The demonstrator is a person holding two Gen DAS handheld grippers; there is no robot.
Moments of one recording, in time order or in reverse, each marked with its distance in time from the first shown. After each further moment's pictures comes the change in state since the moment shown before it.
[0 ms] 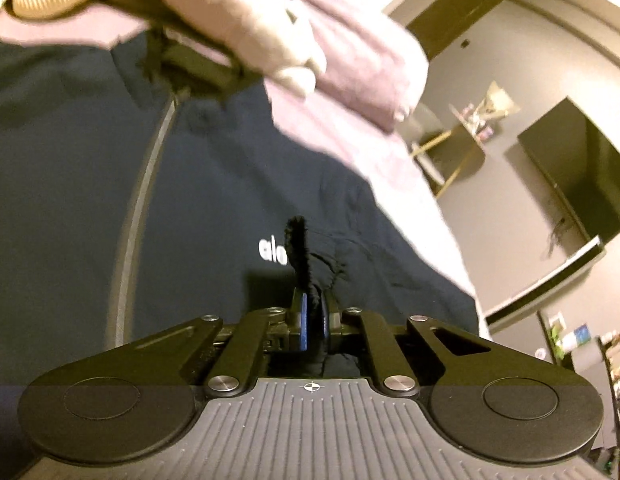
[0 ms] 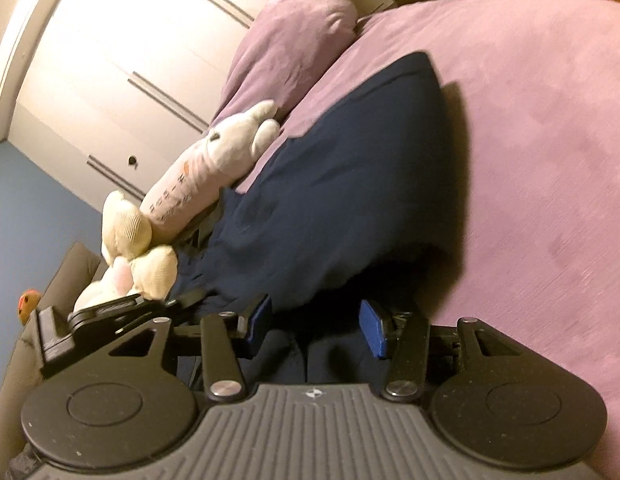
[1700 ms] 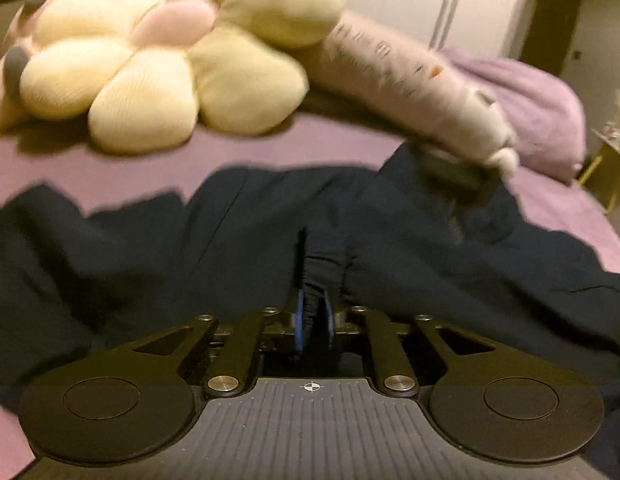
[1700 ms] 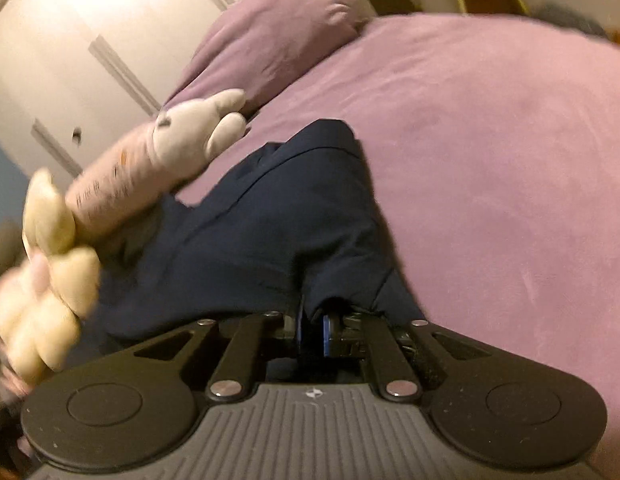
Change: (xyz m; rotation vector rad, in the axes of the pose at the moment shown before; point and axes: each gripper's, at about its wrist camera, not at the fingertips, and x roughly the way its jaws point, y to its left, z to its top) left arm -0.055 0.125 0.037 0.115 -0.202 0.558; right arm 0.137 0.044 0.041 -0.166 -0.012 -0.220
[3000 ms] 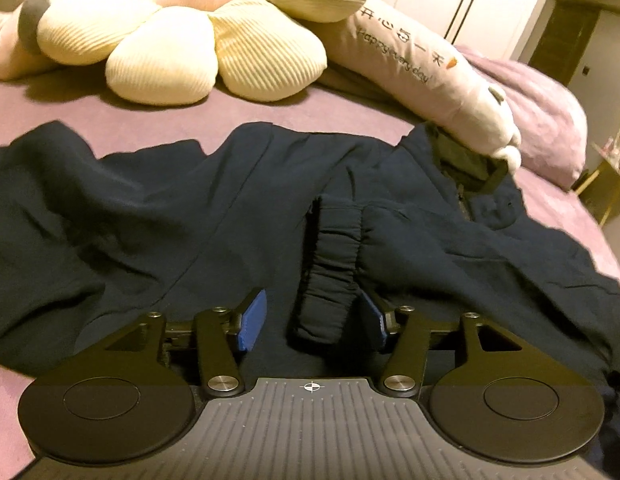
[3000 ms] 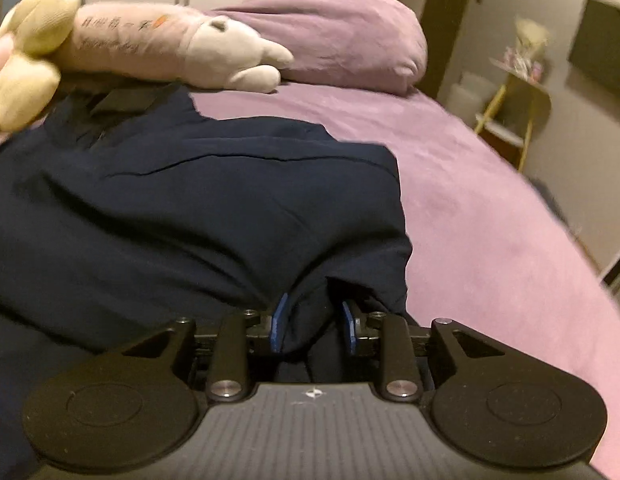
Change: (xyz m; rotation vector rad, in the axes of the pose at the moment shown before) left arm -0.008 0.026 -0.016 -0.095 0.040 -0.068; right arm 0.006 0.101 -0.037 -0.640 -0.017 -0.414
